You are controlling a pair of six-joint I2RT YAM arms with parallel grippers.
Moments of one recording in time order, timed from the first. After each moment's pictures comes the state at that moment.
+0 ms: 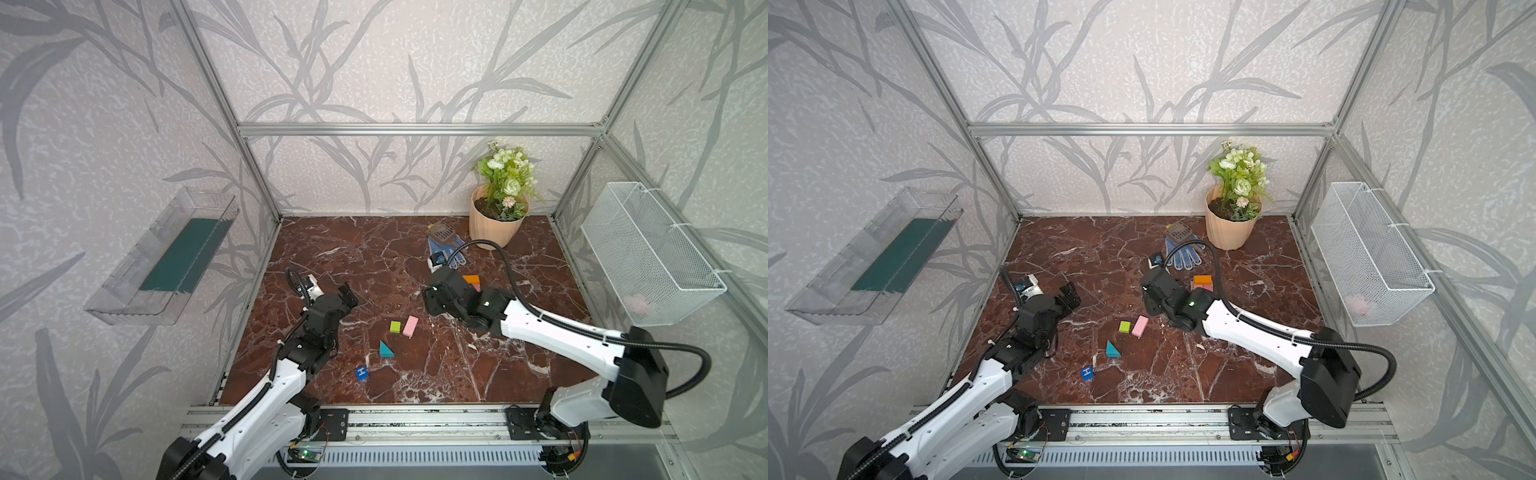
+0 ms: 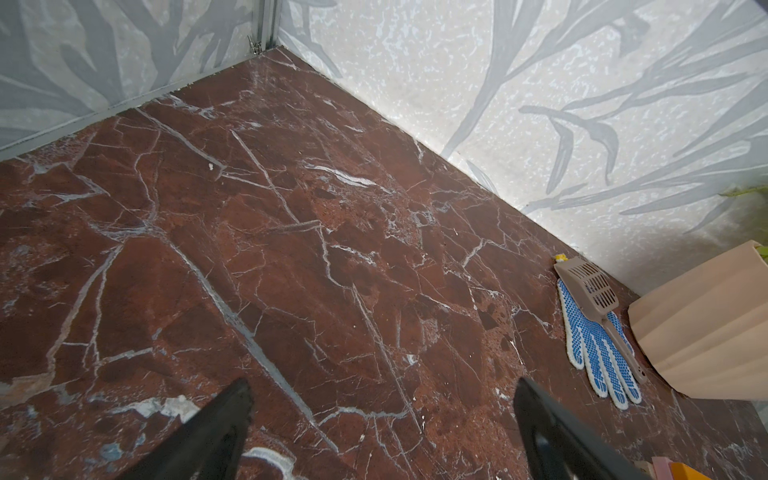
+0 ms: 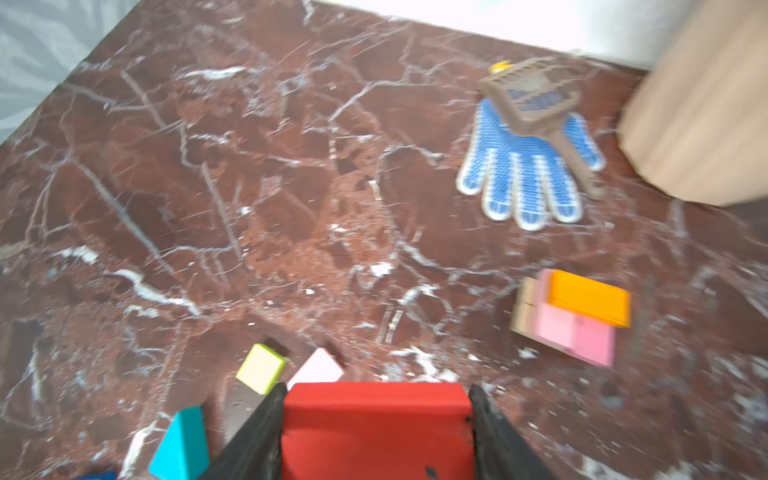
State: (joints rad) left arm -0.40 0.82 0.41 -0.04 -0.50 -0.74; right arm 0.88 1.38 1.06 -0.45 0.39 0.46
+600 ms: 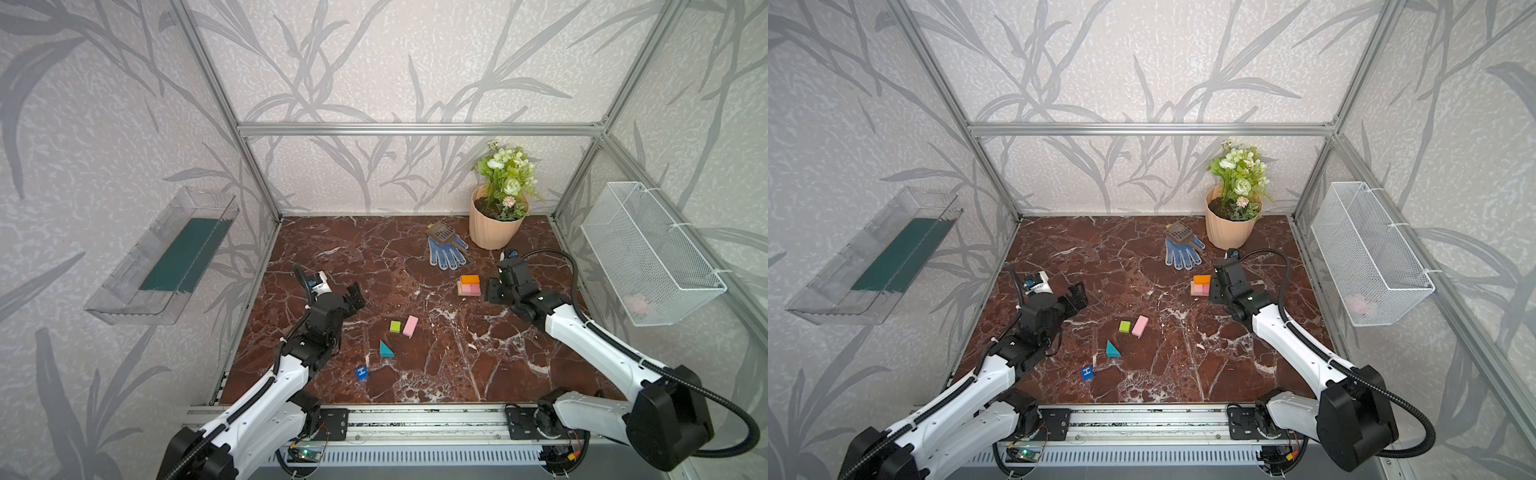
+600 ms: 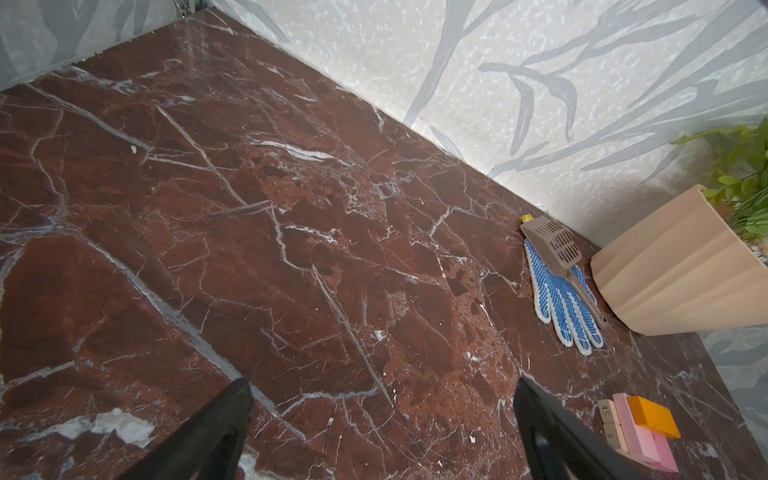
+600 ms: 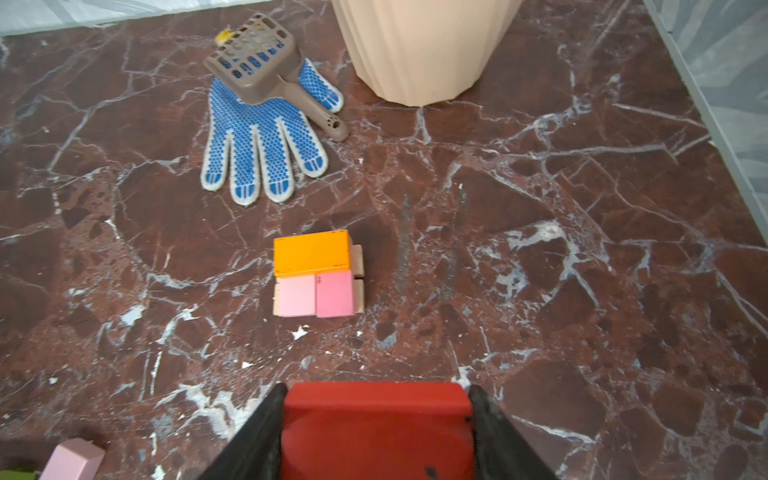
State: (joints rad) left arm -0.40 0.90 0.41 0.02 -0.36 -0.69; right arm 0.41 1.23 0.82 -0.43 0.27 0.41
